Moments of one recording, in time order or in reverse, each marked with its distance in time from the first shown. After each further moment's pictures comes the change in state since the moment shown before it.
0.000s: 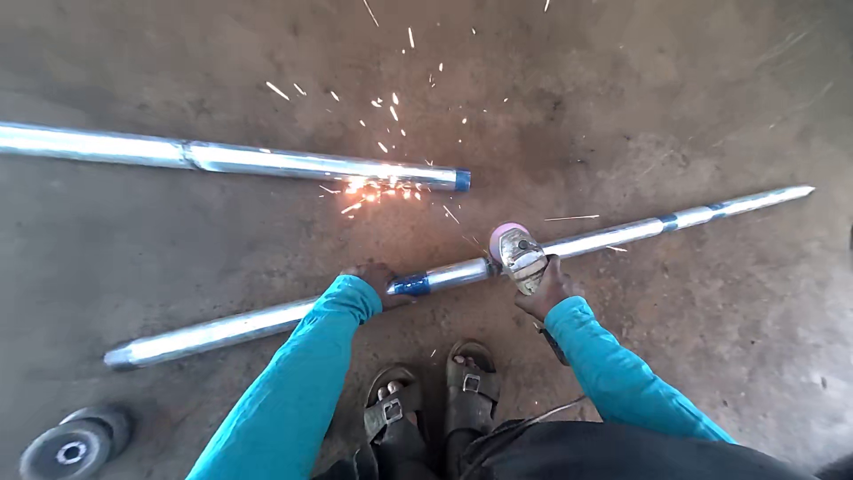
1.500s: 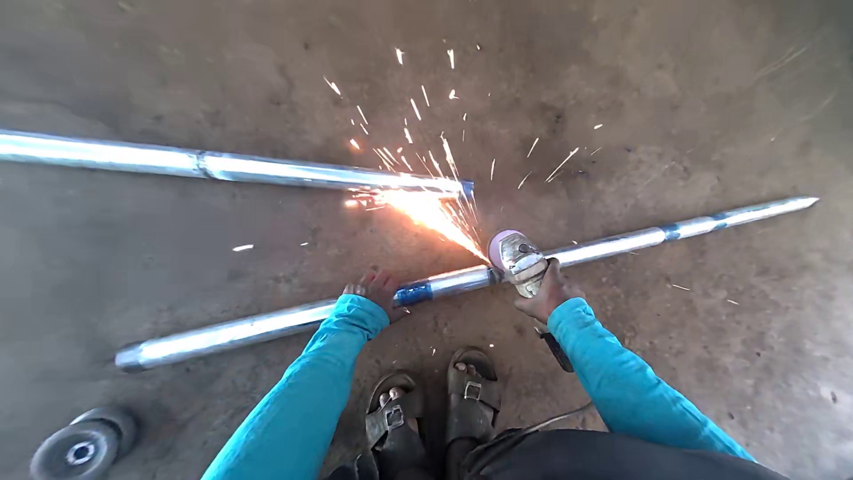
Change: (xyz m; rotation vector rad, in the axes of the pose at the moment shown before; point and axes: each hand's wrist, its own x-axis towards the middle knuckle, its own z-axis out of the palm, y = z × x) left_hand -0.010 0.008 0.018 -0.030 0.177 -0.085; right_hand 0.009 -0.007 -0.010 0.006 -0.026 -0.021
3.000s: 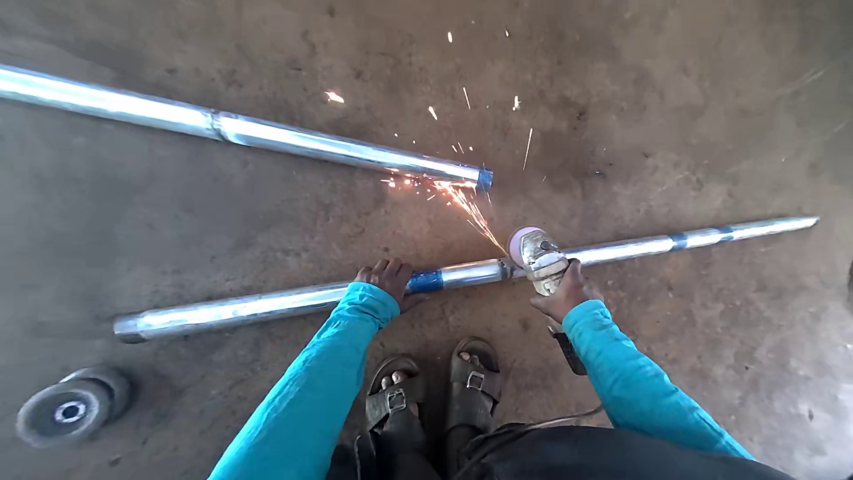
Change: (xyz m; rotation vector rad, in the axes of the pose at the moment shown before) left_hand -0.010 -0.006 0.024 -0.001 0.215 0.112; right_hand -0.005 0.004 0.002 -0.105 0.037 0.064
